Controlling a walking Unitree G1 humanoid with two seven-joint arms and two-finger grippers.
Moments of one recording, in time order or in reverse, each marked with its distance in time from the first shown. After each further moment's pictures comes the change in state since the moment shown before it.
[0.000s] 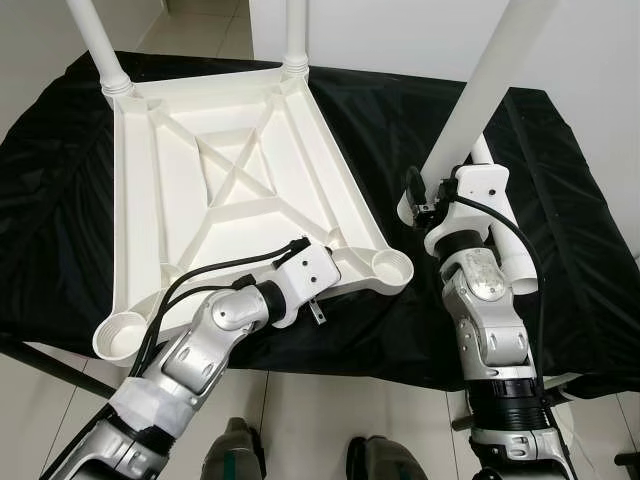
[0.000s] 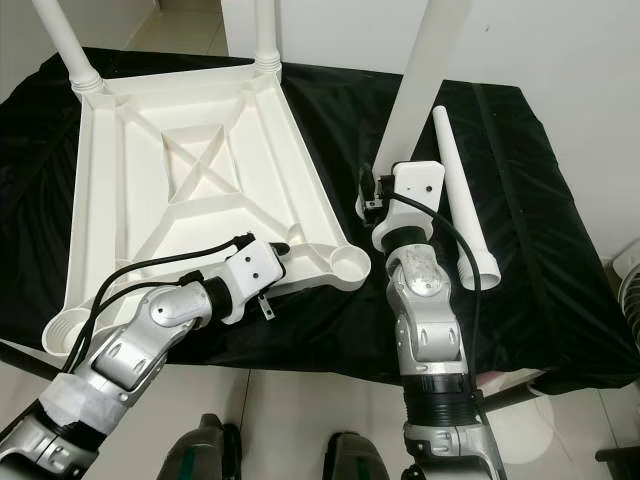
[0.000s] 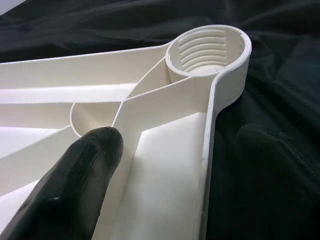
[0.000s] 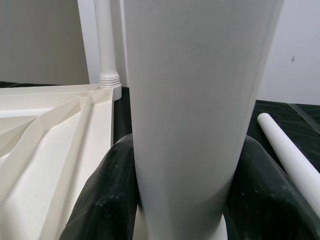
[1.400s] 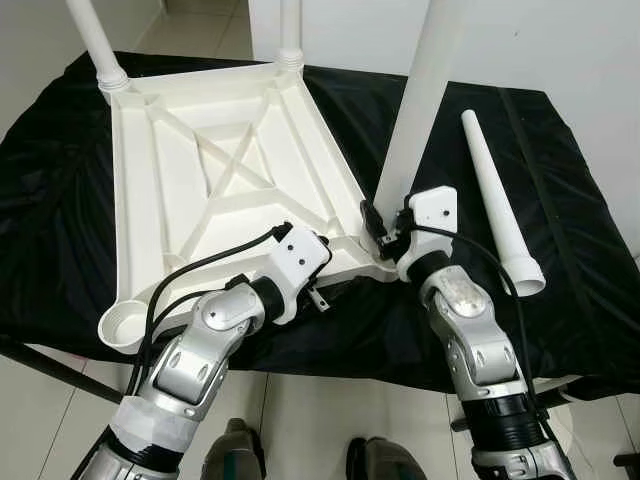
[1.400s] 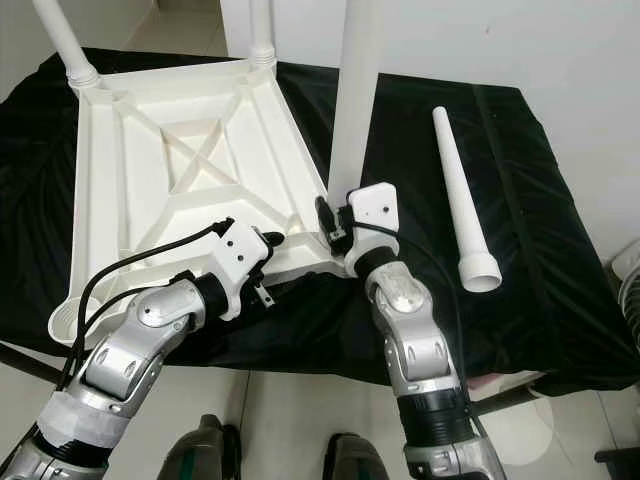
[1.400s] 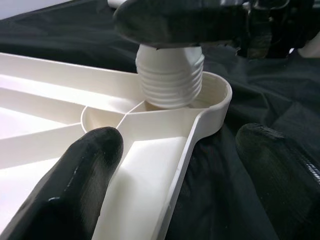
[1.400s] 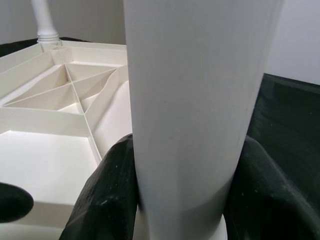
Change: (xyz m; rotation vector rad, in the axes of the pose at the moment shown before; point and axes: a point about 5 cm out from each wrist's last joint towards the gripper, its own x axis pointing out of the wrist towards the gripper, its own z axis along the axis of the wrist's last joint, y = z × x) left arm -0.017 -0.002 0.019 -0.228 -0.112 0.080; right arm -0.018 0.028 -0.018 -0.036 0.095 0.279
